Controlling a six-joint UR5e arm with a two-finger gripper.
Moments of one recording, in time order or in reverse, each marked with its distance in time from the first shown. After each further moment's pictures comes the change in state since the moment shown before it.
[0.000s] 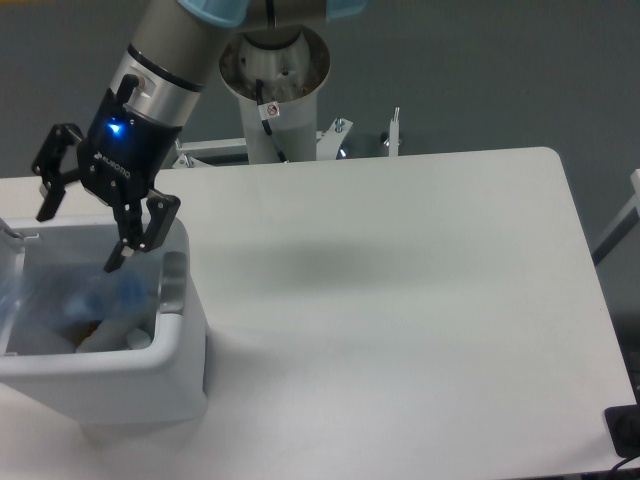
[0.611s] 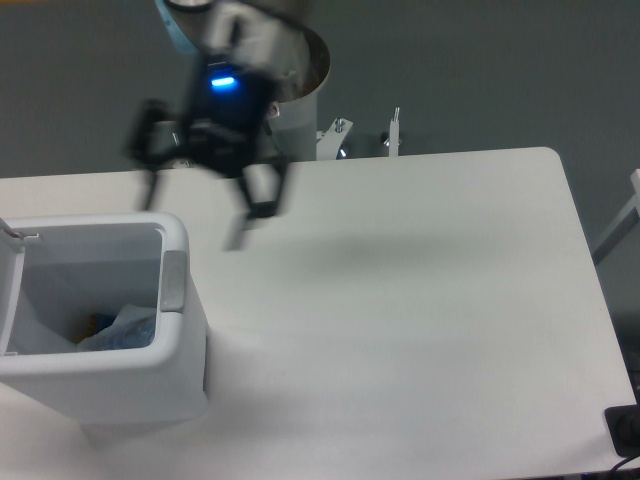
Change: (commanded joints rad) arm 0.431 -0.029 0.143 0.002 0.026 0.029
